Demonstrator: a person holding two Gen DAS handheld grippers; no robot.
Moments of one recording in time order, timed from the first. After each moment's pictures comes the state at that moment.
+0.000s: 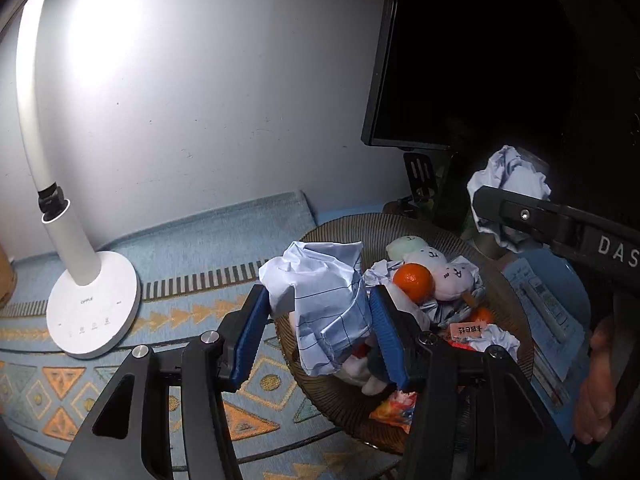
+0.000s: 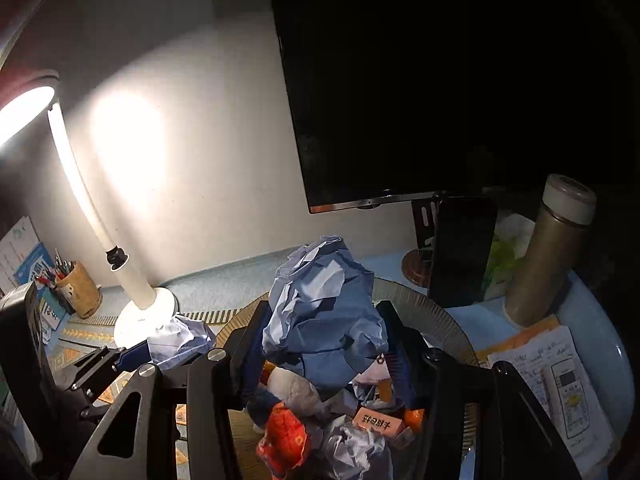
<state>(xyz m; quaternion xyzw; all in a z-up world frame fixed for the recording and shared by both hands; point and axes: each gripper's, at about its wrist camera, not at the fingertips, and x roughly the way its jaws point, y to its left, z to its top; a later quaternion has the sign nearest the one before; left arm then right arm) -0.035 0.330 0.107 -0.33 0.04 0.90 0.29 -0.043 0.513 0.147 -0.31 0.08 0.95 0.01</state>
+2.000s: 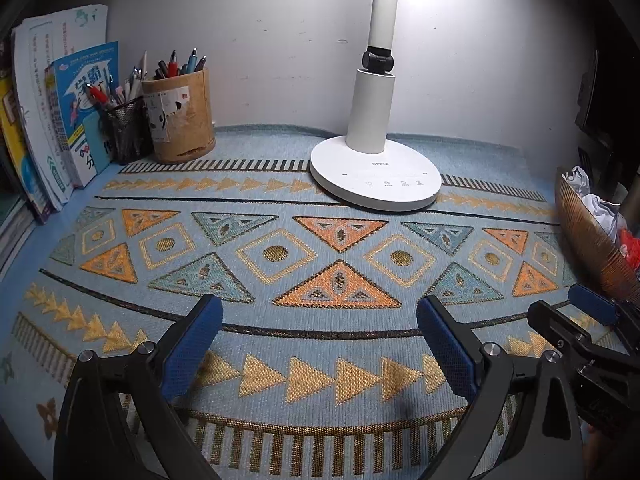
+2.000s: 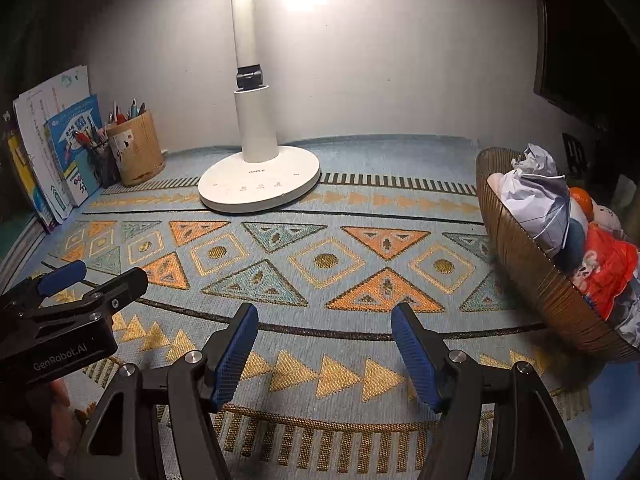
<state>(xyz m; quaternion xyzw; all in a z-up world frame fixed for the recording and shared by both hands) -0.005 0.065 0.022 -0.36 -0.01 0.93 0.06 -0.001 0.269 0.013 -0.36 -0.01 0.93 -0.06</state>
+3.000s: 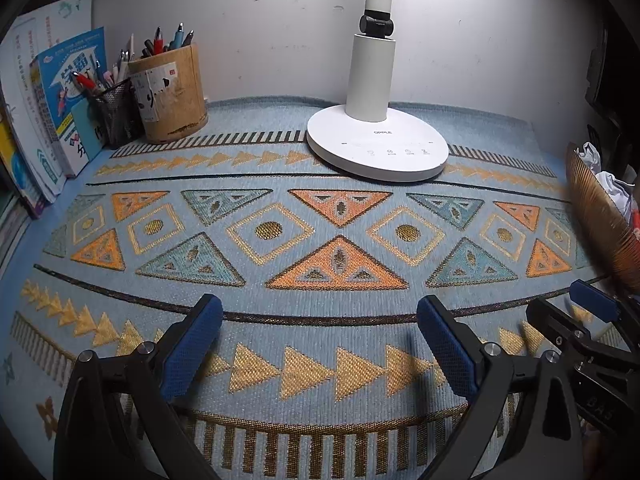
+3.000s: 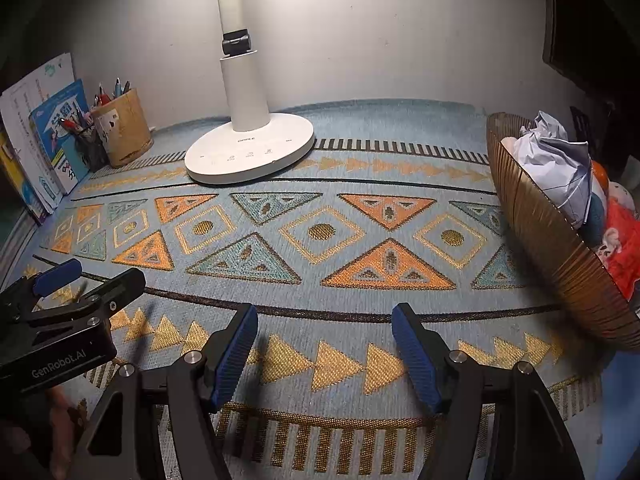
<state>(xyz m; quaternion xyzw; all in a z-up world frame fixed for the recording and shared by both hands) -0.017 0.069 0.008 -0.41 0.01 0.91 0.06 -0.013 0.270 -0.003 -0.41 0.00 0.91 -0.05</state>
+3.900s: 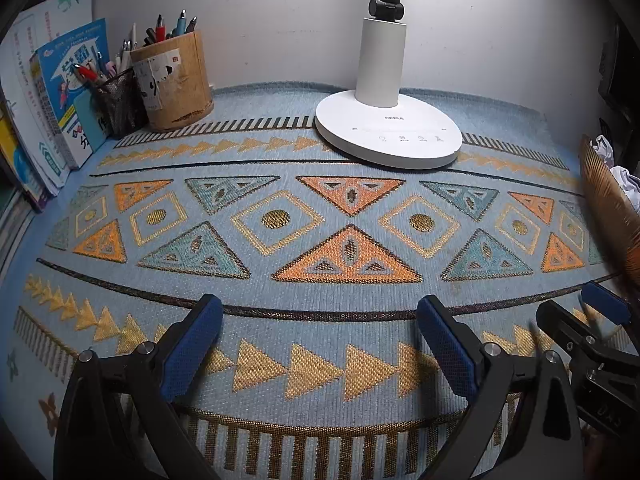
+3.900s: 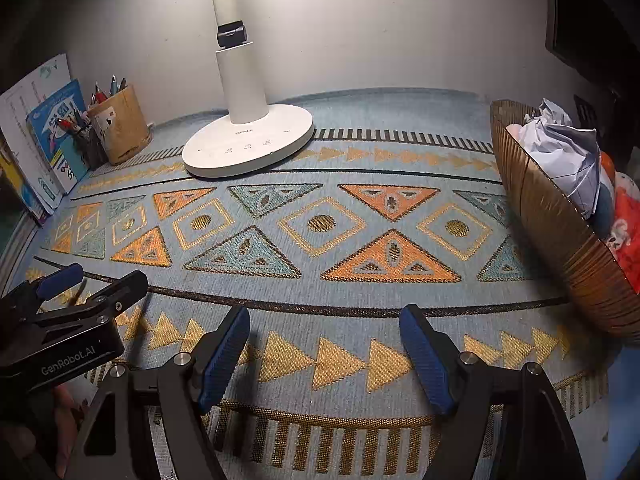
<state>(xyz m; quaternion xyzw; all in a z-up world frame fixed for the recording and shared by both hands) -0.023 0.067 0.000 -0.43 0.02 0.90 0.04 -0.017 0.272 -0.008 -0.43 0.00 0.90 -0.05</state>
